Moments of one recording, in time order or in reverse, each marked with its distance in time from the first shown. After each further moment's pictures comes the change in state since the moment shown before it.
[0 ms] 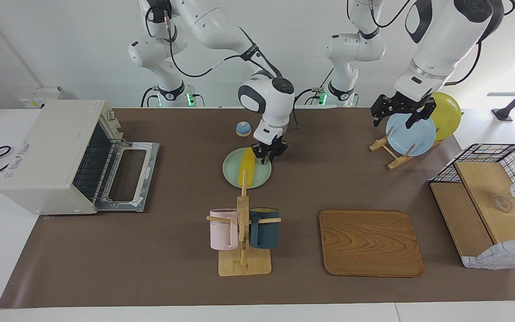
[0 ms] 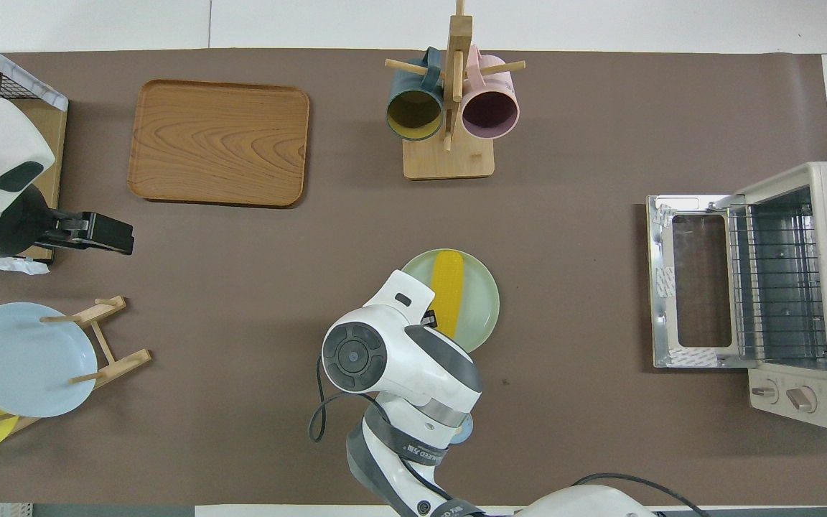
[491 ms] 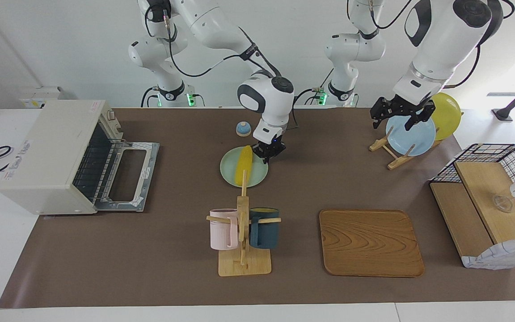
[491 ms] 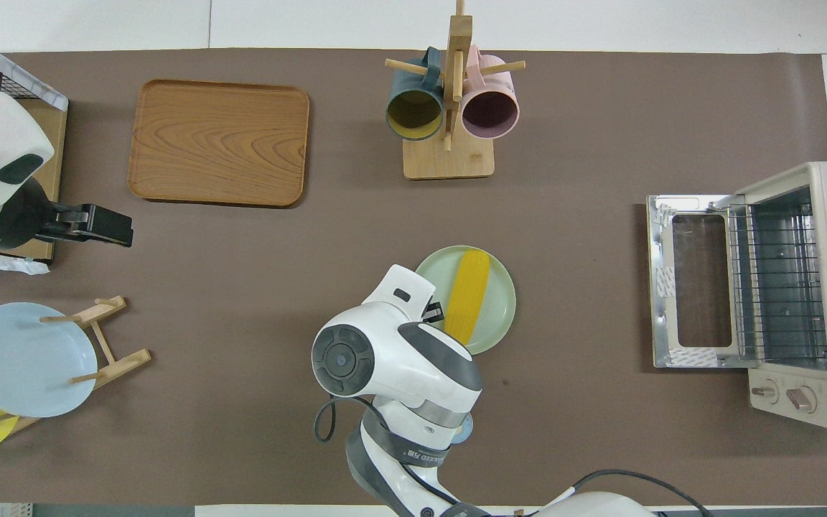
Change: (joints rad) left arm 0.008 0.015 0.009 0.000 0.000 0.028 0.000; right arm -0.001 -0.021 -0.003 0.057 -0.101 -0.140 -0.002
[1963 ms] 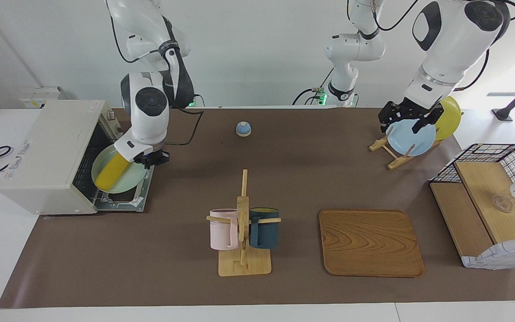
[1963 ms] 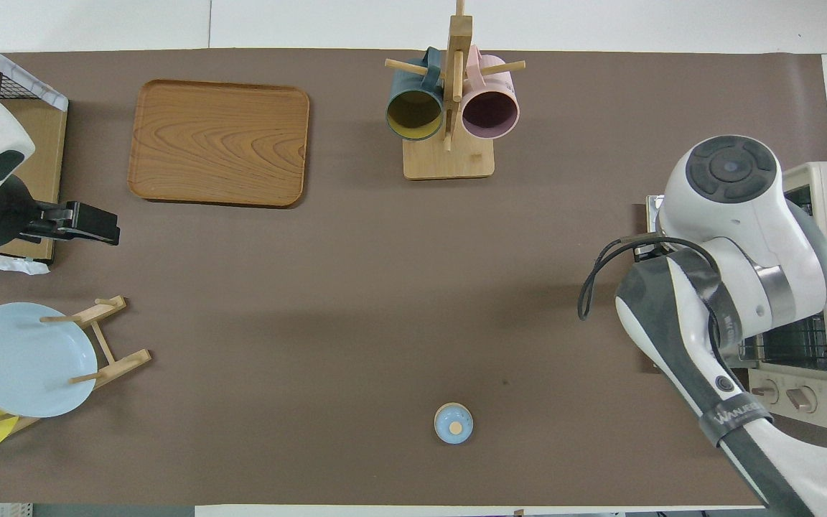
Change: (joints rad) left arm 0.028 0.002 -0.004 -0.003 0.000 0.000 -0.001; right arm -0.645 -0.250 -0.018 -0.135 -0.001 -0.236 -0.511
